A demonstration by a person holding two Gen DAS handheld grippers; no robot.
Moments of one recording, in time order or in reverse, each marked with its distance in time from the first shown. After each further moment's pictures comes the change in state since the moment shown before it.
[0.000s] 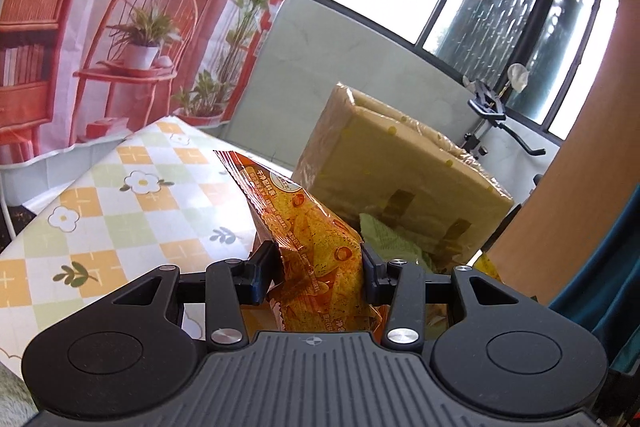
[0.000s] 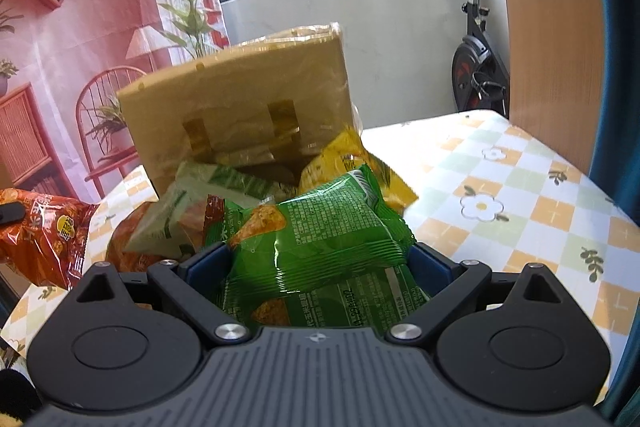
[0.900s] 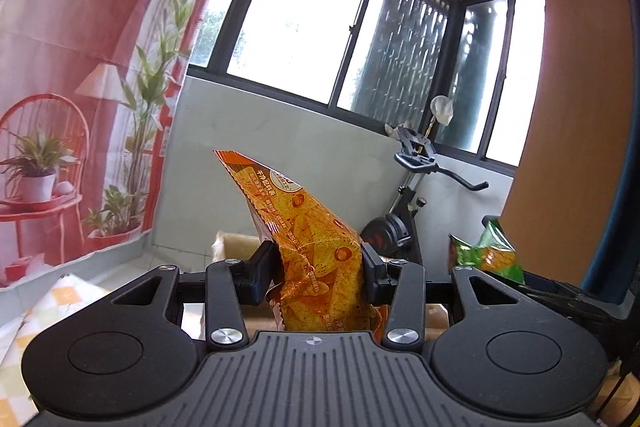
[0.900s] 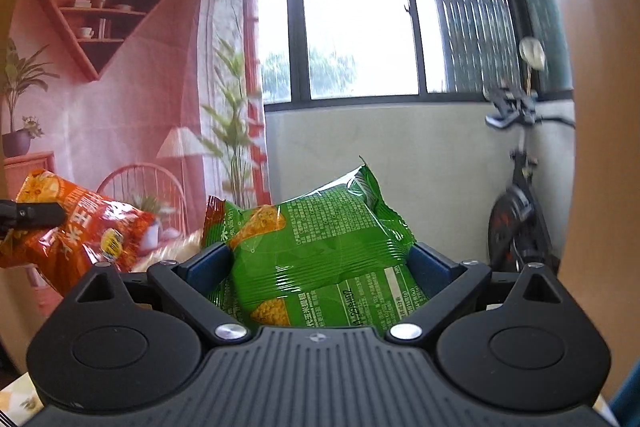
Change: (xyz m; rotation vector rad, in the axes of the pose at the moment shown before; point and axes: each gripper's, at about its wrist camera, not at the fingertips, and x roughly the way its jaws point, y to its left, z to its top) left arm 0.092 -0.102 0.120 0.221 -0.194 -0.179; right arm 0.050 0.033 0.177 -0.176 -0.354 0.089
